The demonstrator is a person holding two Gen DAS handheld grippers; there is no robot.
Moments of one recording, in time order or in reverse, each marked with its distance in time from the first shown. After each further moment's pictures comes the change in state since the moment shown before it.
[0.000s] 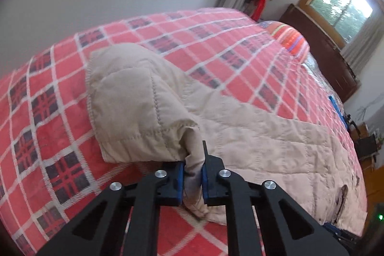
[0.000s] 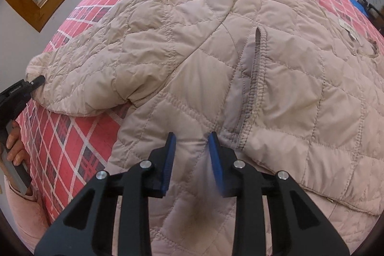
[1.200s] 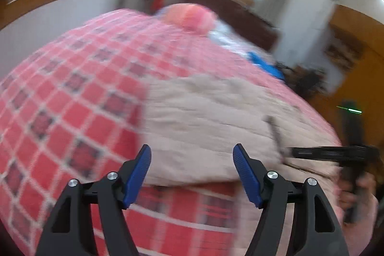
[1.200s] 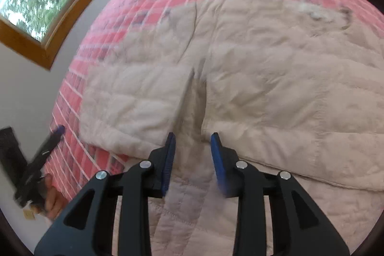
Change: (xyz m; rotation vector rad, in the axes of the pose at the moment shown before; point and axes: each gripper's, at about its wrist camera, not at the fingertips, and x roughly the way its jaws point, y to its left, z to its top) left arm -0.046 -0.086 -0.053 0.344 0.053 -0.342; right arm -0.073 -0.057 -0.009 0.202 -0.070 0.142
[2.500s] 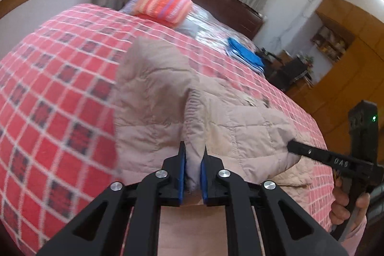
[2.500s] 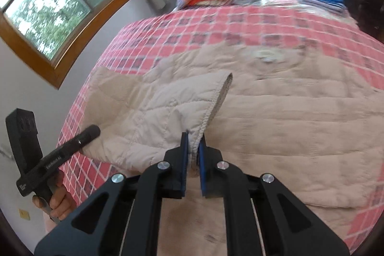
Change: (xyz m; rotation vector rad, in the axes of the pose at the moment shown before) left arm 0.036 -0.141 0.017 0.075 0.098 -0.148; right arm -0.087 -0.062 0.006 -0.011 -0.183 -0.009
